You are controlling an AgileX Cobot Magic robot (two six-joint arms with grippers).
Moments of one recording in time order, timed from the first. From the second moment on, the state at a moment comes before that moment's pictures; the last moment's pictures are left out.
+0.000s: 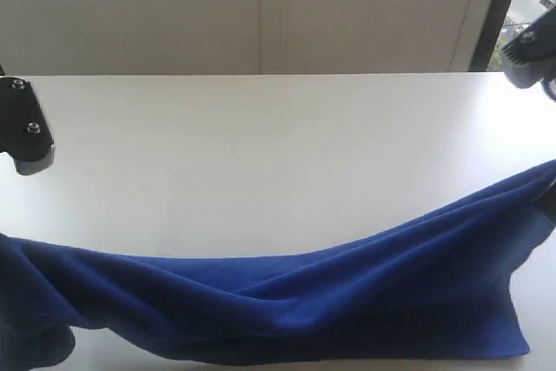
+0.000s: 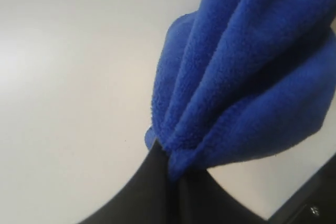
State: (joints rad) left arm -0.56 1.12 -0.95 0.13 1.24 0.47; right arm 0.30 1.11 -1.05 -0.38 1.22 -0.07
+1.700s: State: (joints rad) left arm -0.56 1.11 -0.52 0.63 0.49 0.60; right arm 0.30 1.30 -1.01 -0.38 1.10 -0.06
